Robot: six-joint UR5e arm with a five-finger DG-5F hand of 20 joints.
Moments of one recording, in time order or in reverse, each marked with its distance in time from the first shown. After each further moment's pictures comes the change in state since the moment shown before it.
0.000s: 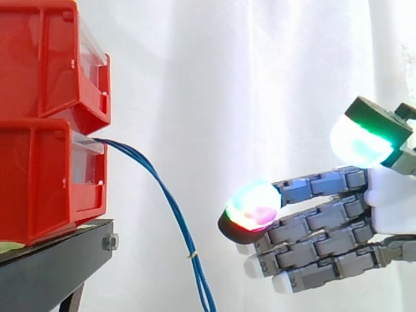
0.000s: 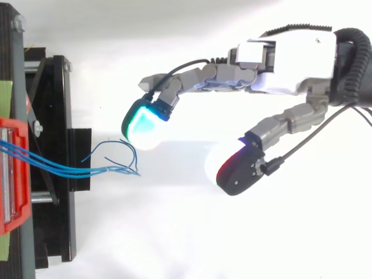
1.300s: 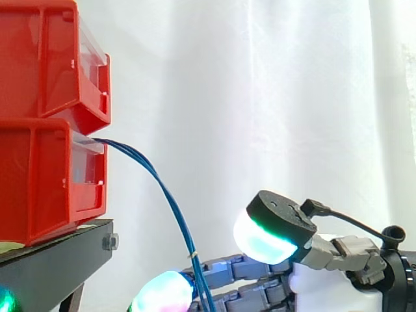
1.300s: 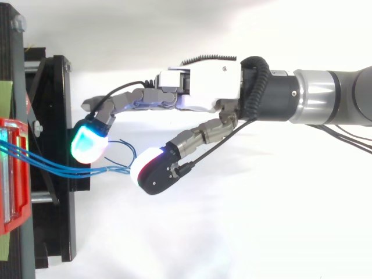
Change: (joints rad) arm 0.005 -0.264 0.209 0.115 -0.021 0.032
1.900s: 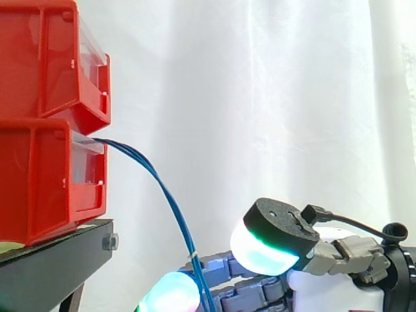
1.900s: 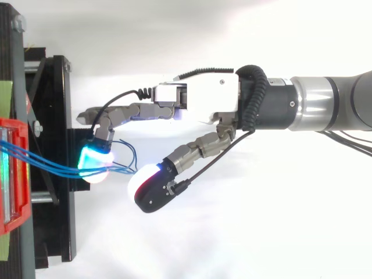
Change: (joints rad) arm 0.011 0.000 0.009 0.005 -0.024 -0.062
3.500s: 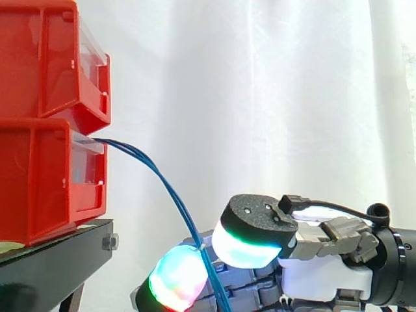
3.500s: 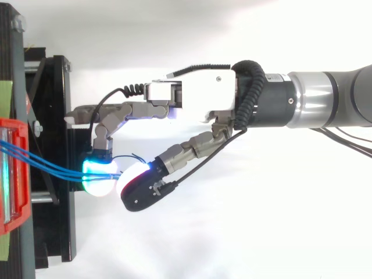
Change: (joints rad) arm -0.008 0.000 0.035 -0.006 -0.026 -0.026
